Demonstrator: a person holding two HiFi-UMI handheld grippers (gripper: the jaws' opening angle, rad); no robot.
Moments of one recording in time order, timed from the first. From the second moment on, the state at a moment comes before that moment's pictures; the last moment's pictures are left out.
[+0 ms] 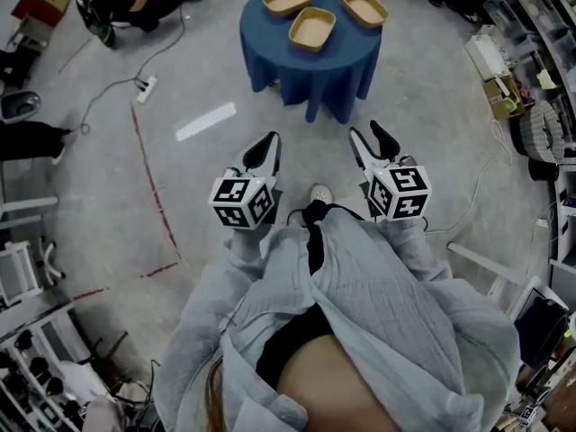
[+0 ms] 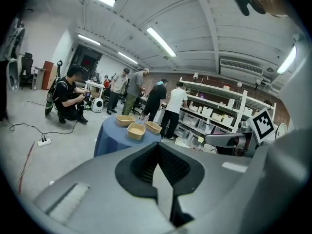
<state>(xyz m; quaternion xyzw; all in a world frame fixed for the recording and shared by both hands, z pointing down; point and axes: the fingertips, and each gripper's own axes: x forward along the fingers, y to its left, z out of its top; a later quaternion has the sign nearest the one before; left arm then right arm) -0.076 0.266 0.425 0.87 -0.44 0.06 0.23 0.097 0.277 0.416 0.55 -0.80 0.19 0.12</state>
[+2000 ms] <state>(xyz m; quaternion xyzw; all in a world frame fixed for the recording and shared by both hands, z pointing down) -0.071 0.107 0.432 0.85 -0.47 0.06 0.24 0.101 0.107 0.436 0.53 -0.81 0.24 0.12</state>
